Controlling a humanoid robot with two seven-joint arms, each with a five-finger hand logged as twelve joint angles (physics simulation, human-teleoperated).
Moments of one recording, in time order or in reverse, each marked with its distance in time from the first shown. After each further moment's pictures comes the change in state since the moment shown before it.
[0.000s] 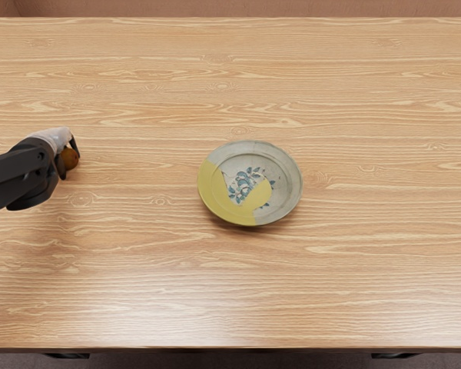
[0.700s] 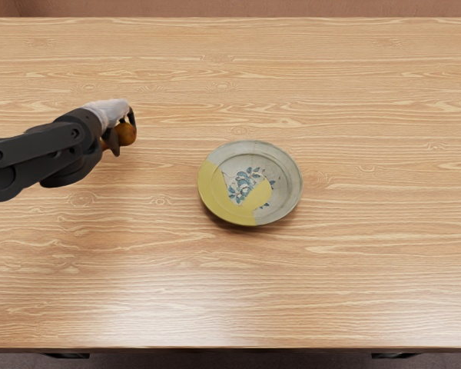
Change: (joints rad) left arm -0.147 -0.062 -0.003 -0.173 -0.003 -0.039 0.001; right arm 0.001 0.000 0.000 0.000 0.000 0.000 0.000
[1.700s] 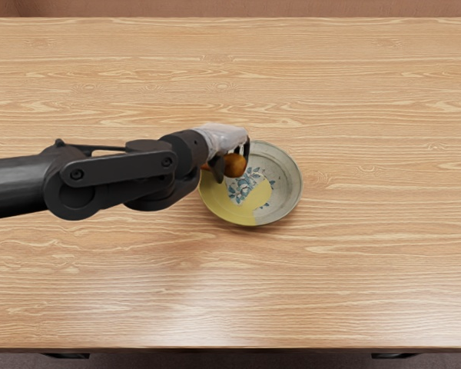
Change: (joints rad) left arm -0.090 -0.246 0.002 -0.160 0.009 -0.078 0.000; right arm 0.000 0.000 -0.002 0.000 0.000 0.000 0.000
